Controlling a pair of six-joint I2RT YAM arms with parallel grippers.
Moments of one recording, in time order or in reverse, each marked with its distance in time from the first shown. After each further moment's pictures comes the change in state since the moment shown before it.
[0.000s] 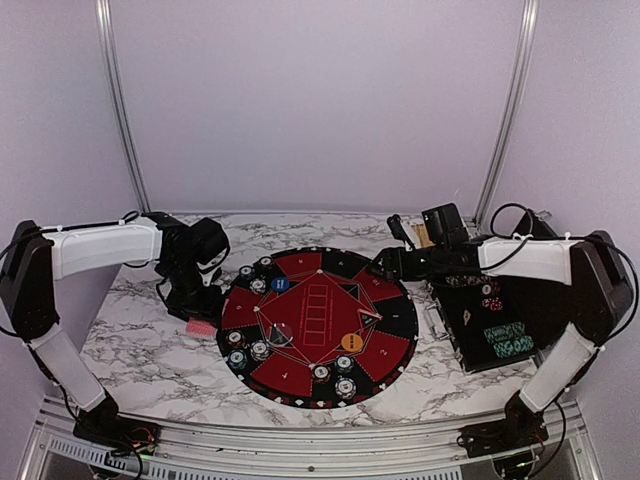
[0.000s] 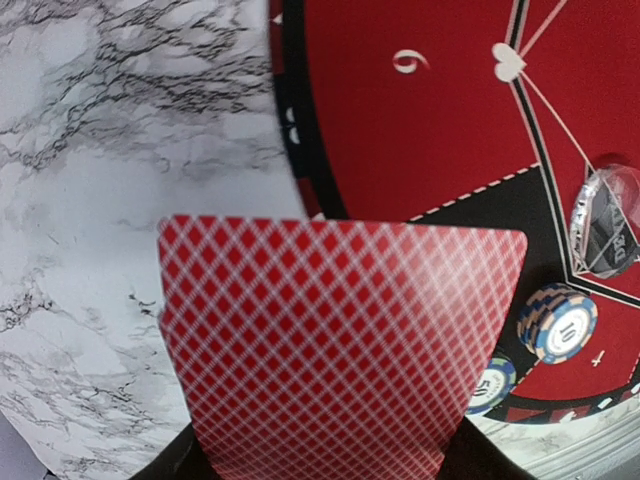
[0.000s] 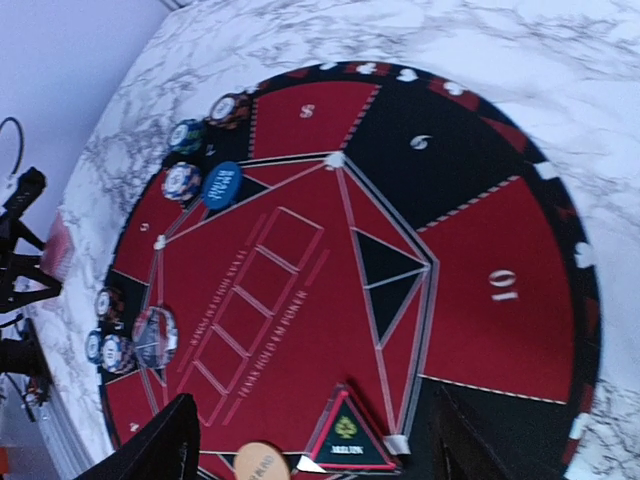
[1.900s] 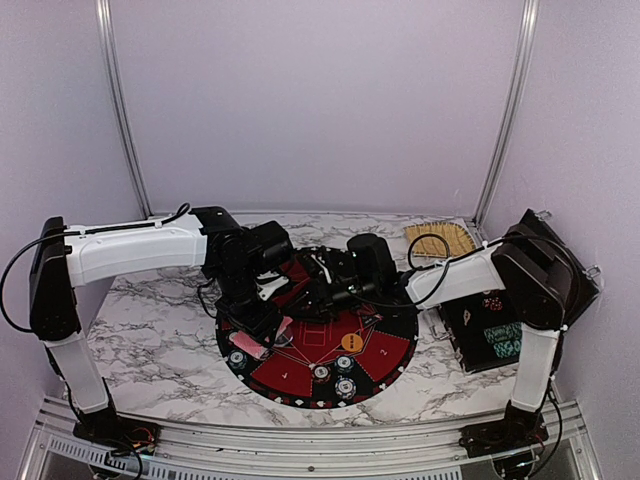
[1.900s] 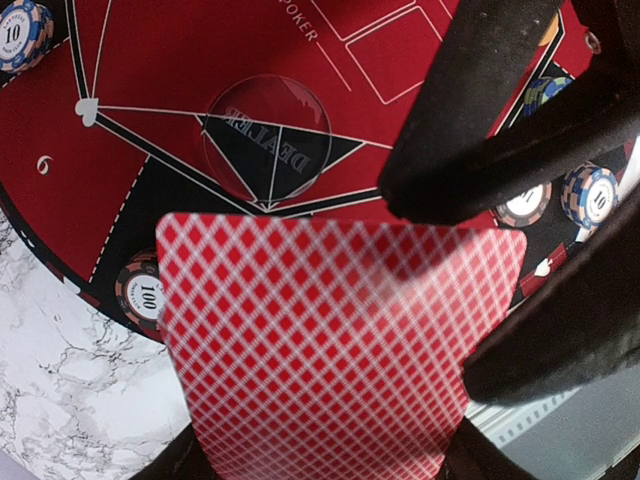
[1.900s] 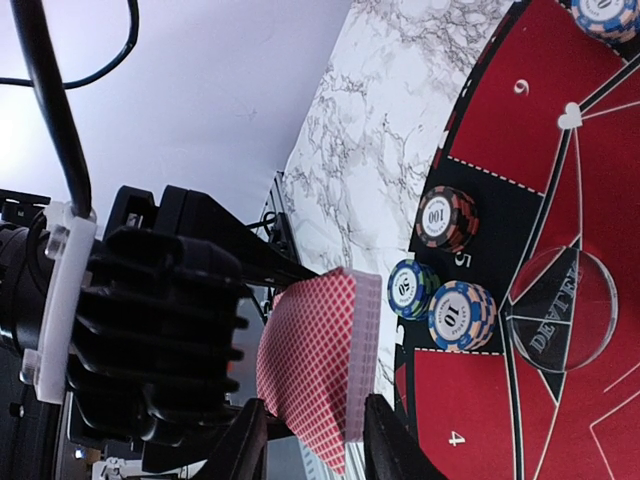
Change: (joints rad) left arm -0.349 0.151 0.316 -0.132 0.087 0.132; right arm 0.378 0.328 0.086 0.575 -0.468 0.626
